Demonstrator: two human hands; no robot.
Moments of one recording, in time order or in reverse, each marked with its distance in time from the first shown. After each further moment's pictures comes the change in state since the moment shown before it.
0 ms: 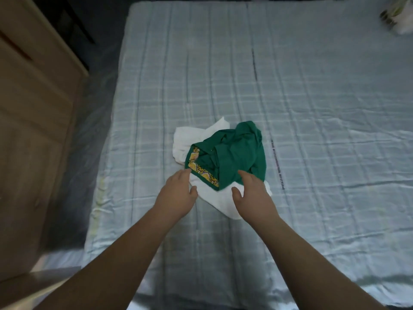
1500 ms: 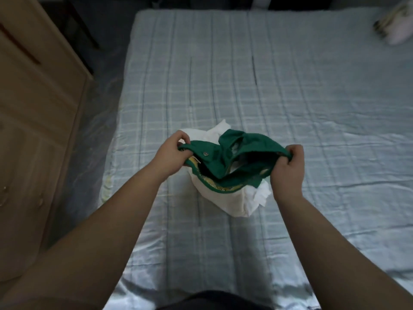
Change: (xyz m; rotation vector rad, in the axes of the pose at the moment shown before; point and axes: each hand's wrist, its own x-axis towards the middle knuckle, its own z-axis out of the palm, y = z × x) left_hand 0.031 0.016 -0.091 -0.709 0.084 -0.030; right_hand 0.017 -0.010 -0.064 0.663 0.599 0.096
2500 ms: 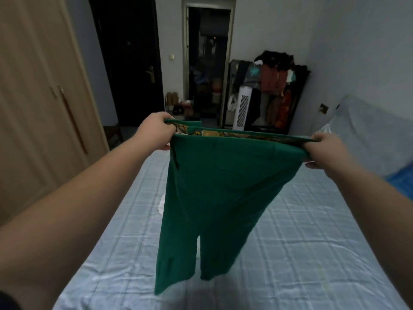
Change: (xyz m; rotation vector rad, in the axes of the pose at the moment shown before) left_hand -0.322 0.282 0.073 0.208 0.481 0.366; right_hand -0.001 -0.169 -0.421 -0.182 -0.098 -0.256
